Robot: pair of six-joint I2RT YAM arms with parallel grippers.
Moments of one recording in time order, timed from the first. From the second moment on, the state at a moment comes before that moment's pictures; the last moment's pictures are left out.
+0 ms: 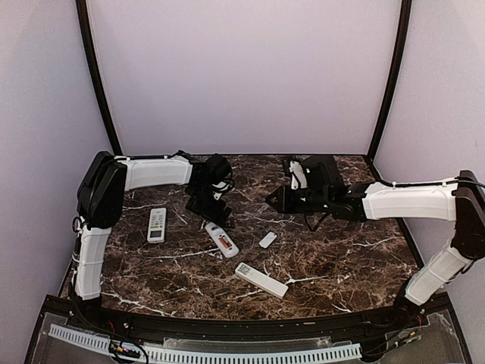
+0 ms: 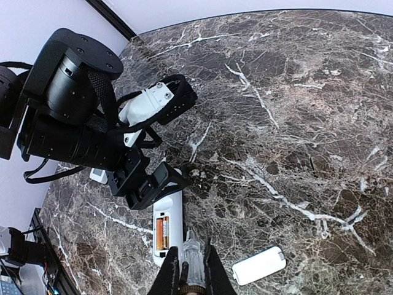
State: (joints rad) left arm -0.68 2.20 1.73 -0.88 -0.09 -0.15; right arm 0.80 1.53 0.96 0.03 -0.07 0.57
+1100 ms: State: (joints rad) left arm -0.67 1.87 1.37 -0.69 0.06 -0.16; right arm 0.80 1.53 0.97 0.02 -0.07 0.57
